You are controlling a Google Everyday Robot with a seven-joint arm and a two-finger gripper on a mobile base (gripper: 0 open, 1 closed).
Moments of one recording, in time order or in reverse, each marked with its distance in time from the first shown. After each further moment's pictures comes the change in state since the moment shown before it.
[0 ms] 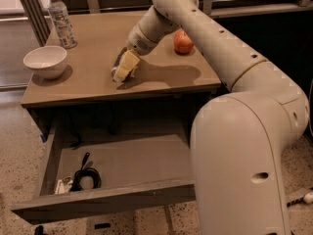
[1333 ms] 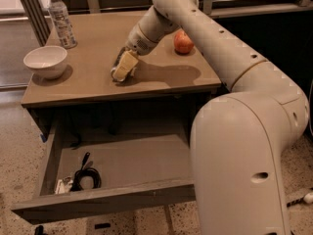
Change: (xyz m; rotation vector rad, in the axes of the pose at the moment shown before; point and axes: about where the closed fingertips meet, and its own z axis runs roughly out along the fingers) arm 0.000 0.000 0.000 0.000 0.000 0.000
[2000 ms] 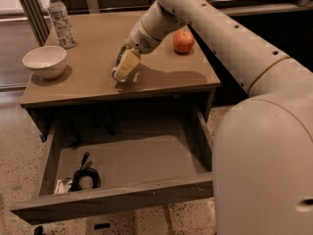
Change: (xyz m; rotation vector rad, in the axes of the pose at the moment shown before) arm -0.013 0.029 -0.025 0.010 -0.013 -0.041
